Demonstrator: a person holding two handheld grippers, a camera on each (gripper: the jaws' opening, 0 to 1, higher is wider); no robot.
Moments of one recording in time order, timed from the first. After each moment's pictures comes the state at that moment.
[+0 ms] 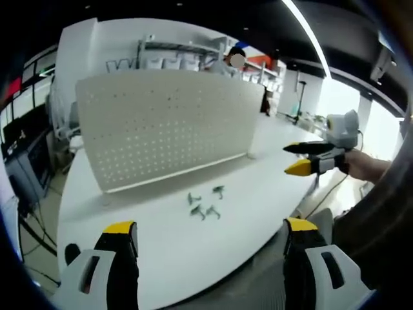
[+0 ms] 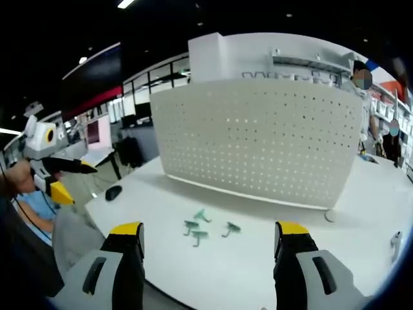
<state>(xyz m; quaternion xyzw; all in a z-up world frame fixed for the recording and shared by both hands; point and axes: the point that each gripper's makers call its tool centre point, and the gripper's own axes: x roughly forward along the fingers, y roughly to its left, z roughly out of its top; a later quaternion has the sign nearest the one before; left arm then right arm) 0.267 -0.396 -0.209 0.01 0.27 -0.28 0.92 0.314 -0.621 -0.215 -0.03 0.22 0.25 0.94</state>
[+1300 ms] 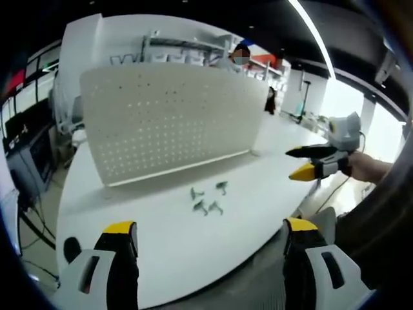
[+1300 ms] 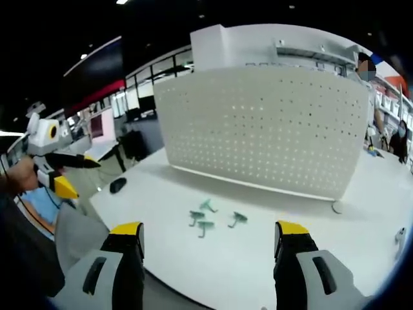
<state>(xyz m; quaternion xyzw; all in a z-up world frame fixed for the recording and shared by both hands) 0.267 -0.392 -0.219 0.01 0.28 -0.27 0.92 0.308 -0.616 -0.235 -0.02 0.25 0.27 0.93</state>
